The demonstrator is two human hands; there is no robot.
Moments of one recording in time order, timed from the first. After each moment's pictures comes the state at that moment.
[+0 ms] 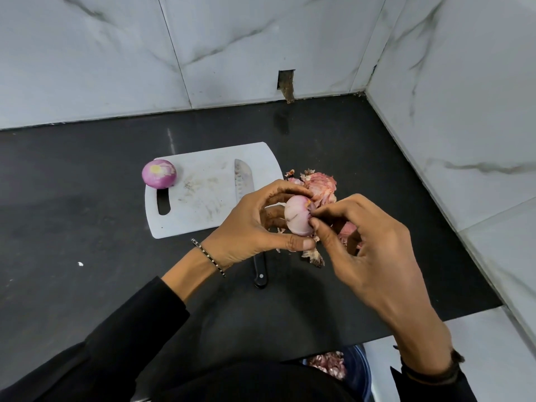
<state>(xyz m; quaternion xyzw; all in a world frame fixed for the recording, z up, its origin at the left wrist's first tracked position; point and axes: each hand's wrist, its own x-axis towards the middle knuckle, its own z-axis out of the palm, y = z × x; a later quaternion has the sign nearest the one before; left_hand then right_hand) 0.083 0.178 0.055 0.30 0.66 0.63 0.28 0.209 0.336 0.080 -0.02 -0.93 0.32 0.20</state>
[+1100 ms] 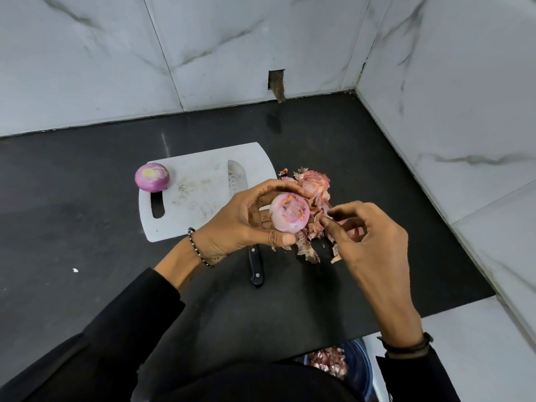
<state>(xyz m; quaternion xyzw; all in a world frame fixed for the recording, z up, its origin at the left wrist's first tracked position) 0.071 0.174 0.047 0.30 0.60 0.65 0.35 0.208 0.346 0.050 -0.21 -0.88 0.36 0.21</state>
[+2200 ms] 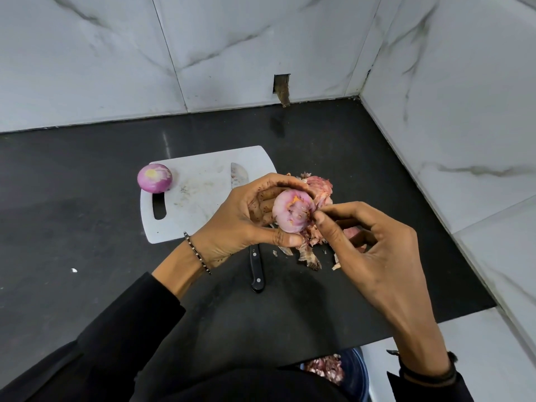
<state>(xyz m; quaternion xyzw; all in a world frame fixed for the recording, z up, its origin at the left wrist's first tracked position) 0.071 0.174 0.061 0.30 0.60 0.68 0.32 0.211 0.333 0.089 -0.10 -0.86 0.46 0.21</state>
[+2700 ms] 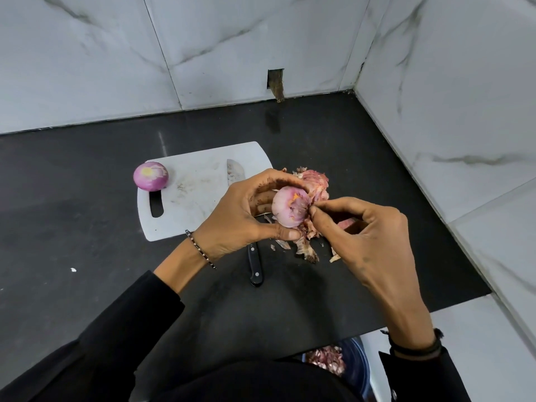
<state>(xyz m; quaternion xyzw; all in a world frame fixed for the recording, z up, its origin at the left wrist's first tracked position) 0.075 0.177 0.066 0.32 0.67 0.62 0.25 0.205 0.333 0.087 -0.13 -0.85 0.48 0.19</state>
